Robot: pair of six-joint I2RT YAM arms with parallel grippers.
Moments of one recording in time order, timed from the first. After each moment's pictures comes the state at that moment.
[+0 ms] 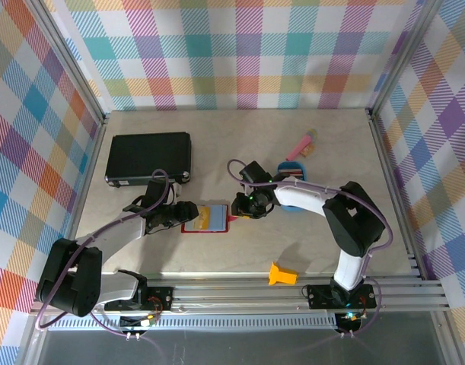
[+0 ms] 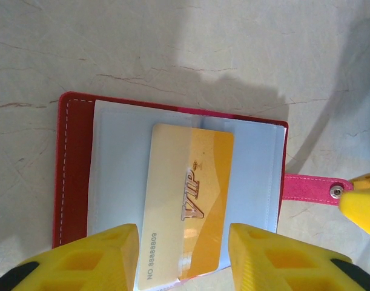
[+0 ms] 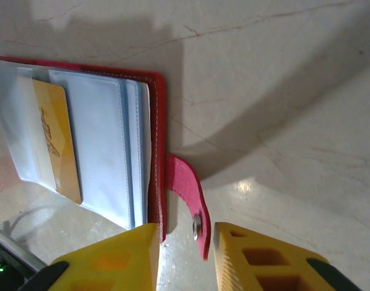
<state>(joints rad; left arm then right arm) -0.30 1.26 0.55 -0.26 0.35 -0.61 0.74 1.80 1.13 -0.48 -0.35 0.71</state>
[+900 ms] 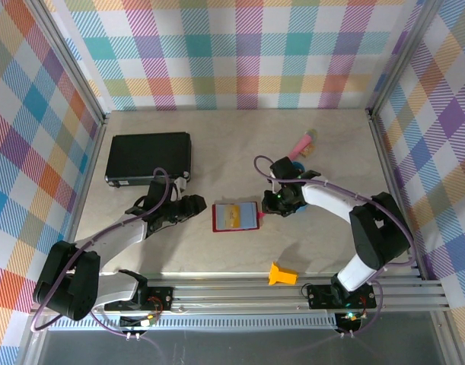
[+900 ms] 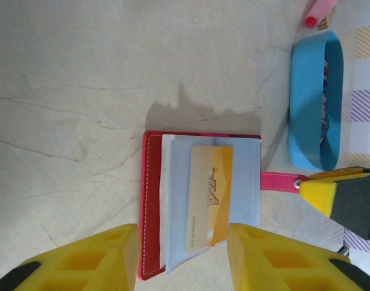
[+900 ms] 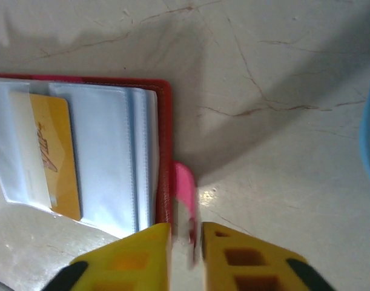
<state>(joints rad) -0.37 1.25 0.53 -0.06 0.42 -0.79 0.54 1.60 0.99 -0.62 -0.28 0.46</state>
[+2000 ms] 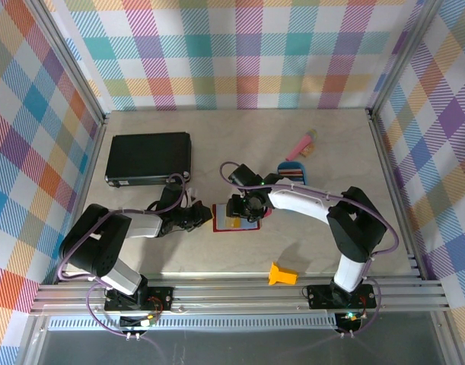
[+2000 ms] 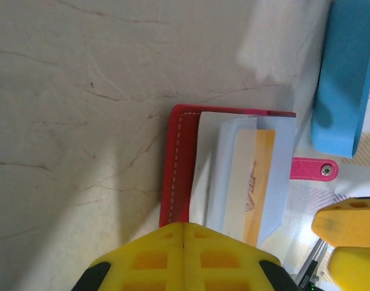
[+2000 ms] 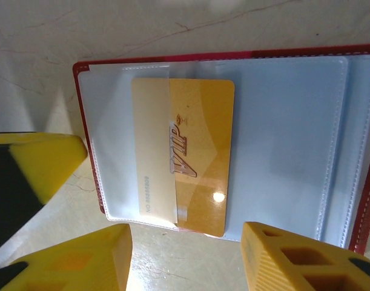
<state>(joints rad) -0.40 1.57 0.47 0.28 0.55 -0.87 0.84 1.76 1.20 -0.63 -0.13 0.81</state>
